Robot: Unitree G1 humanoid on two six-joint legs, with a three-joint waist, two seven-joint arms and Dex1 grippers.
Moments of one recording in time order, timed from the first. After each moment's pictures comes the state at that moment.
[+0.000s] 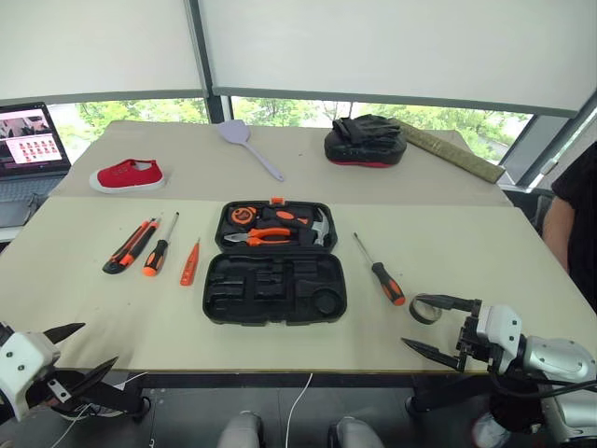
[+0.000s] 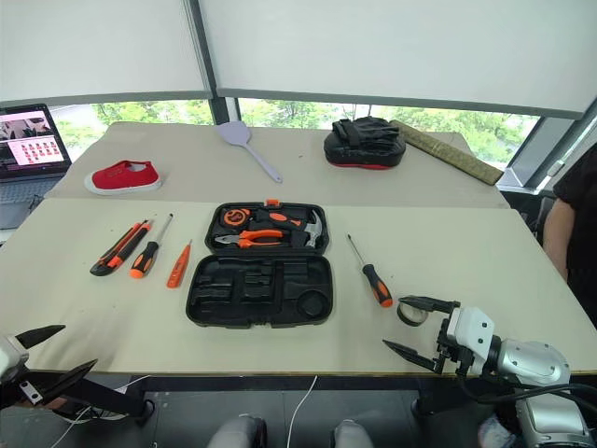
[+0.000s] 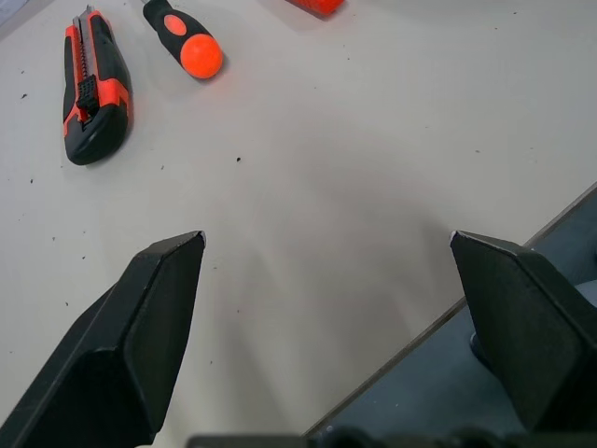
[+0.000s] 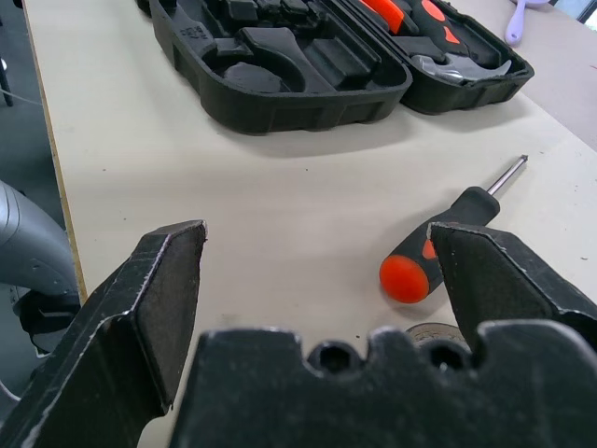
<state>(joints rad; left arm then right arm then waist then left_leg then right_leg) 0.52 0.78 0.66 -0.03 -0.32 -0.13 -0.99 0.06 -0.71 -0.17 0.07 0.37 -0.34 1.15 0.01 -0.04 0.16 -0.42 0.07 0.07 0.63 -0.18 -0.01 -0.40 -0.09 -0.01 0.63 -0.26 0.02</state>
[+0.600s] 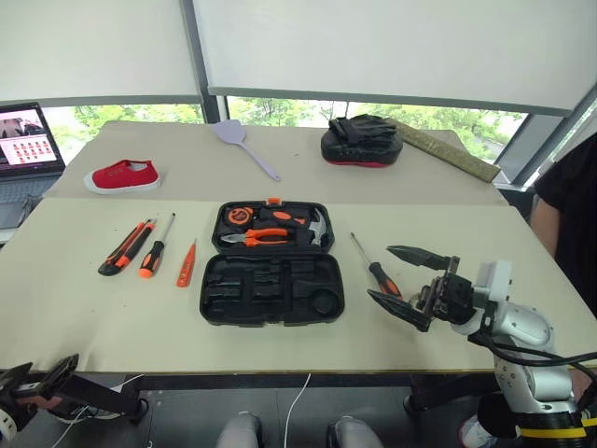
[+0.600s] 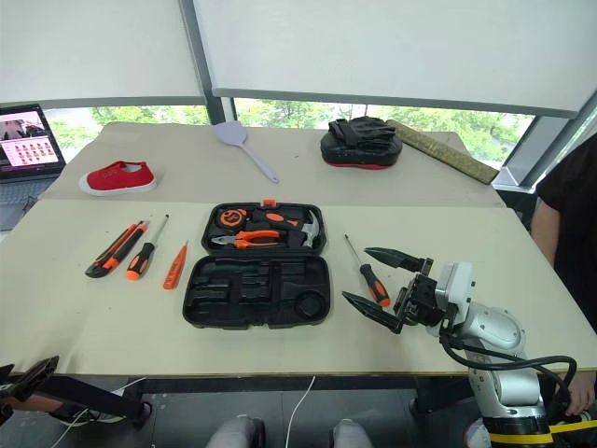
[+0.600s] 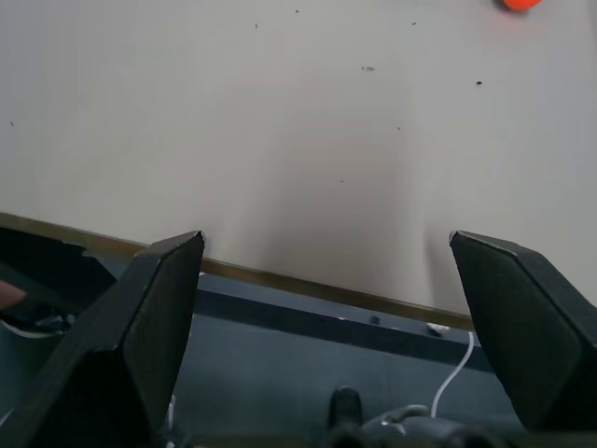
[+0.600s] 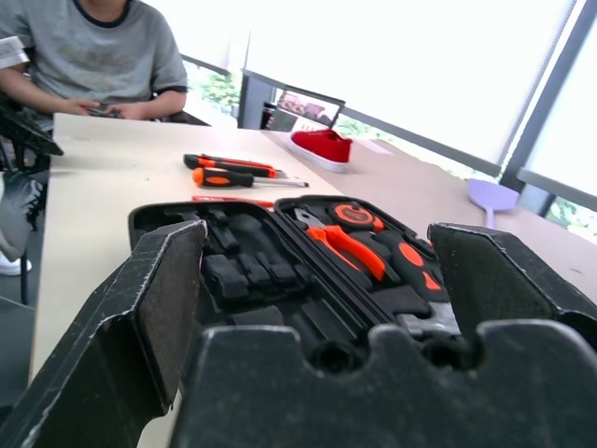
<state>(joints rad) 0.47 0.67 0.86 -0.25 -0.75 0.73 -0.51 -0.09 -0.55 -0.13 -0.19 0.58 -0.12 1.07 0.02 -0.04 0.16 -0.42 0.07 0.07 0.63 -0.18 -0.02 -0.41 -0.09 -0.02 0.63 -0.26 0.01</state>
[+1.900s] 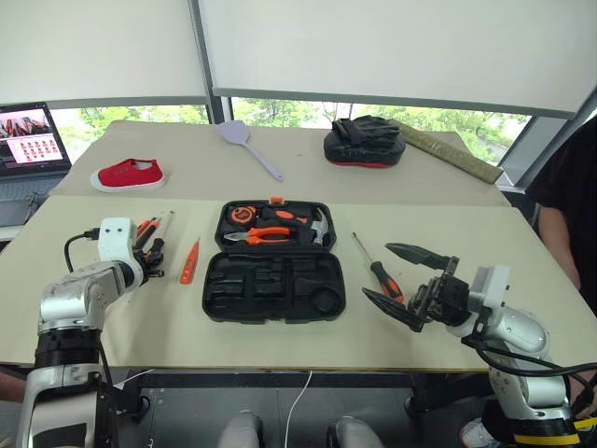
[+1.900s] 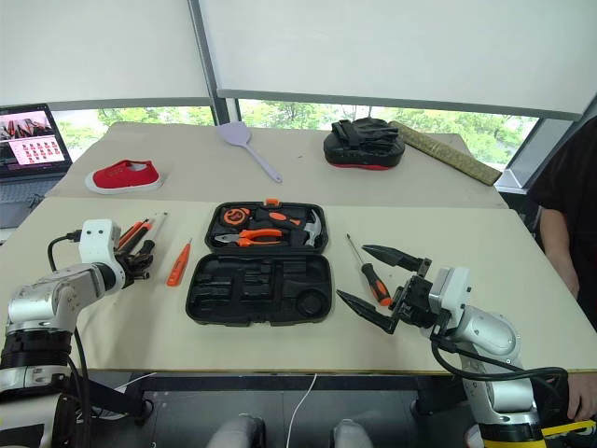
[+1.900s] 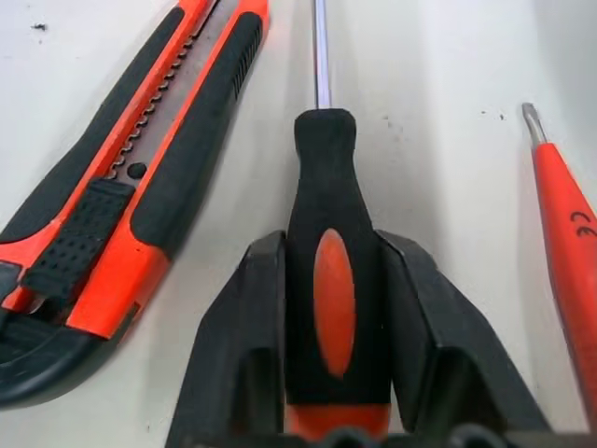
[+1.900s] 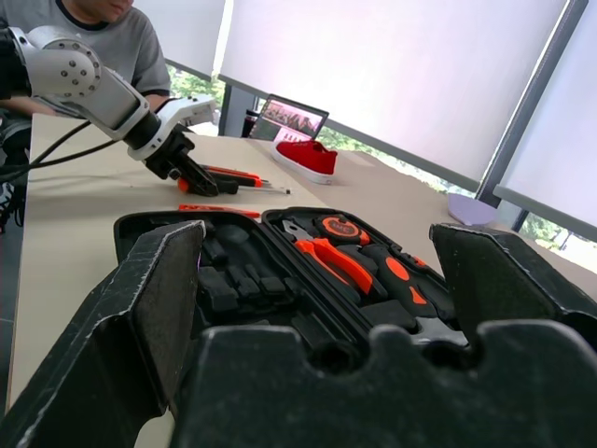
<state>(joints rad) -0.50 0.67 0.26 0.33 -0.38 0.78 -0.32 -0.08 -0.52 -0.12 -0.24 0.53 -0.14 1.00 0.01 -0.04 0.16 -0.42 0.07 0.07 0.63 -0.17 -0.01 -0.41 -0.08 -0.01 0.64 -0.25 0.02</state>
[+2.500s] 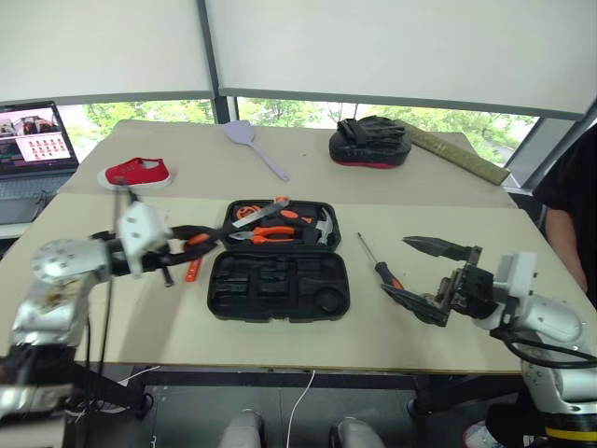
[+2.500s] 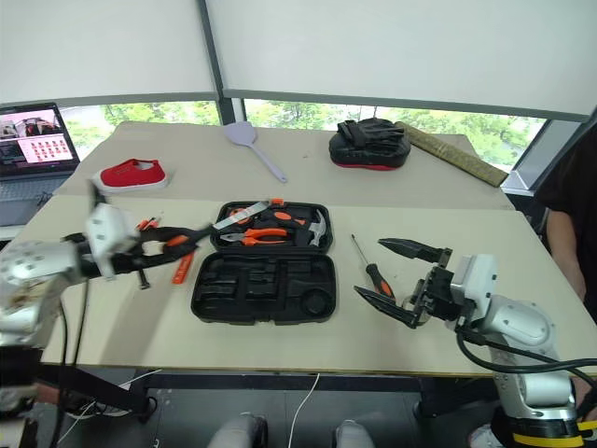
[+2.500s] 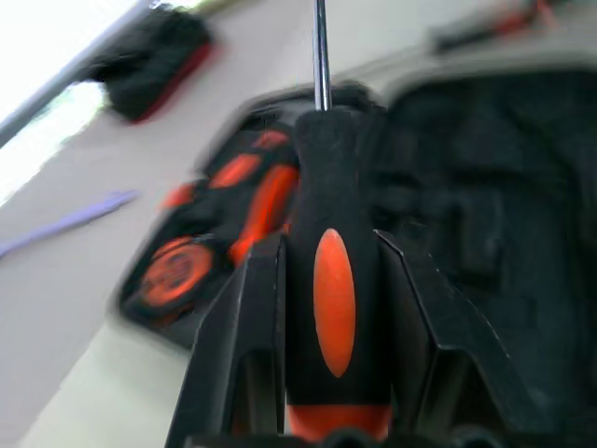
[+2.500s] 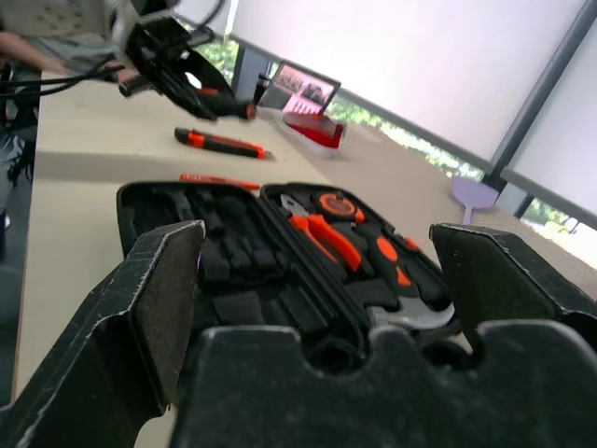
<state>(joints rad) -0.58 0.78 -0.06 0.27 -0.16 -0.16 -1.20 -0.10 -0.67 -0.21 -0.24 0.59 -0.05 1.06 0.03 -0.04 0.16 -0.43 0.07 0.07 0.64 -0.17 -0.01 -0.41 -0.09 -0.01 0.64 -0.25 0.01</state>
